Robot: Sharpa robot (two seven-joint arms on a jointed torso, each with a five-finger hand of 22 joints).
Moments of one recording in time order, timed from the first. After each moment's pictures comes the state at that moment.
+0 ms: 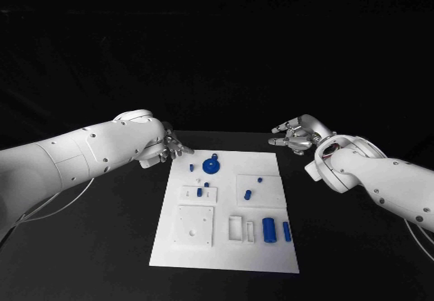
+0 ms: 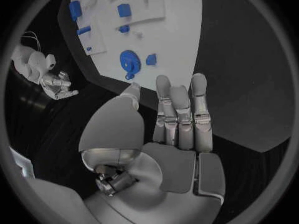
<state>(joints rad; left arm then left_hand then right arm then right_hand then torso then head) 1.49 -0.46 -0.19 0.95 -0.98 0.05 -0.55 1.09 -0.13 0.11 0.27 0.10 1.06 -0.01 0.37 0.91 1.40 -0.07 0.61 0.44 1.29 -0.11 1.17 0.45 0.01 1.25 -0.13 0.34 1.31 1.12 -0.82 0.26 1.38 -1.14 -0.42 -0.16 1.28 -0.13 0.14 -0.05 0.41 1.01 0.11 0.07 0.06 1.21 0.00 1.04 1.06 1.44 -0.07 1.00 0.96 0.08 1.47 -0.09 0.82 1.31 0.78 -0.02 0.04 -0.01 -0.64</state>
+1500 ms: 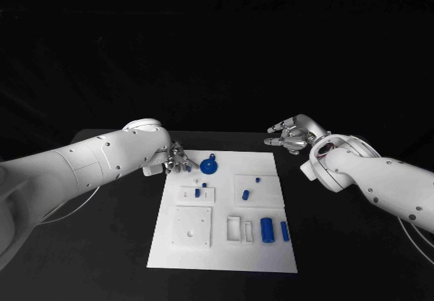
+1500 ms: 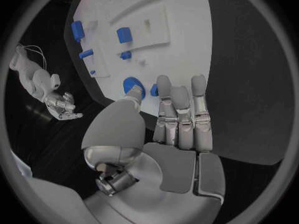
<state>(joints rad) 1.46 -0.39 -0.22 0.86 -0.99 0.22 -0.45 1.06 -0.05 0.07 0.18 0.10 1.05 0.01 0.36 0.77 1.38 -0.06 0.62 0.42 1.26 -0.10 1.19 0.43 0.01 1.23 -0.12 0.34 1.31 1.12 -0.81 0.26 1.38 -1.15 -0.42 -0.16 1.28 -0.13 0.14 -0.05 0.40 1.01 0.11 0.07 0.06 1.21 0.00 1.04 1.06 1.44 -0.07 1.00 0.96 0.08 1.47 -0.09 0.82 1.31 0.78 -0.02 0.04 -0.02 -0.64</state>
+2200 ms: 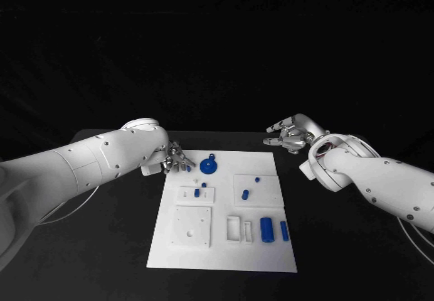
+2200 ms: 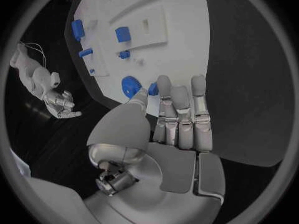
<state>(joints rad) 1.46 -0.39 -0.22 0.84 -0.98 0.23 -0.45 1.09 0.07 0.04 0.14 0.13 1.03 0.01 0.35 0.74 1.37 -0.06 0.63 0.42 1.25 -0.10 1.19 0.42 0.01 1.23 -0.12 0.33 1.31 1.12 -0.80 0.26 1.37 -1.18 -0.42 -0.16 1.28 -0.13 0.14 -0.05 0.40 1.01 0.11 0.07 0.06 1.21 0.00 1.04 1.06 1.44 -0.07 1.00 0.96 0.08 1.47 -0.09 0.82 1.31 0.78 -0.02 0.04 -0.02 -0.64</state>
